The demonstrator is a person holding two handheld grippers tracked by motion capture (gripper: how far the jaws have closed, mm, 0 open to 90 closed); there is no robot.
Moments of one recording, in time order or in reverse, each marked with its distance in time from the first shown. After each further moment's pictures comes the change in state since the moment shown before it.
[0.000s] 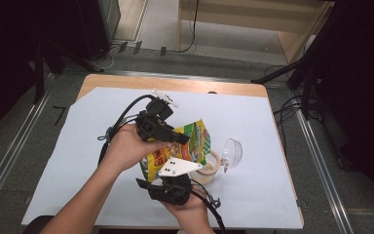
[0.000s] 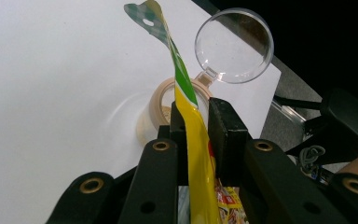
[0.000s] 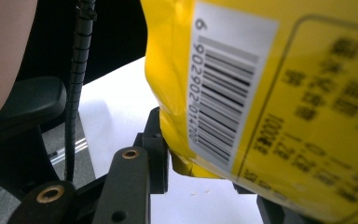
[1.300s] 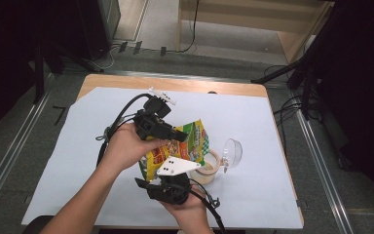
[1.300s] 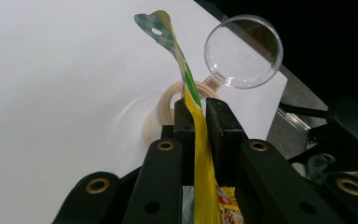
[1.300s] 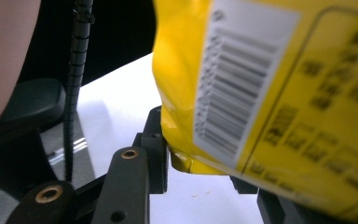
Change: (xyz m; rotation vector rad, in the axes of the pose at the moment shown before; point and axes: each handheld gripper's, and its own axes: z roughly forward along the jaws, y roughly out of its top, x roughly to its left) left arm -0.001 0.000 -0.002 -0.018 0.032 -0.016; right arm 0.000 0.003 0.002 0.010 0.012 0.024
